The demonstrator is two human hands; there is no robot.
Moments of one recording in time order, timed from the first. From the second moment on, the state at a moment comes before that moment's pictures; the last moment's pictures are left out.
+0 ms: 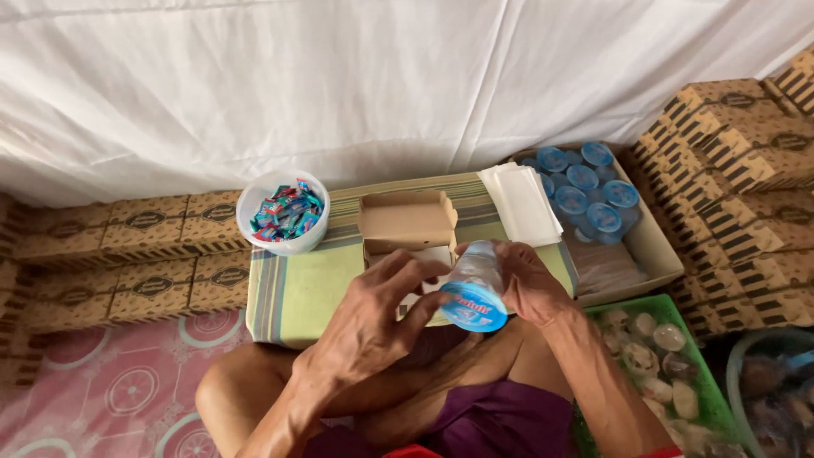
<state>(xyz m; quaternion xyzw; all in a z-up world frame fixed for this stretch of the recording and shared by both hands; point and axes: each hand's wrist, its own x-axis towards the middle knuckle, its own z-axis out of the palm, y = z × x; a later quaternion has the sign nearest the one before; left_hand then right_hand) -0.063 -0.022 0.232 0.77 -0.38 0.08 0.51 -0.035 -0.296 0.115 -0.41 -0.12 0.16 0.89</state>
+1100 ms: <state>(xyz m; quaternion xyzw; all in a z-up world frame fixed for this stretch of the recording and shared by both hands) 0.015 -0.065 0.078 0.77 -0.39 0.20 0.47 -0.026 -0.292 0.104 -0.84 -0.13 -0.05 0.53</state>
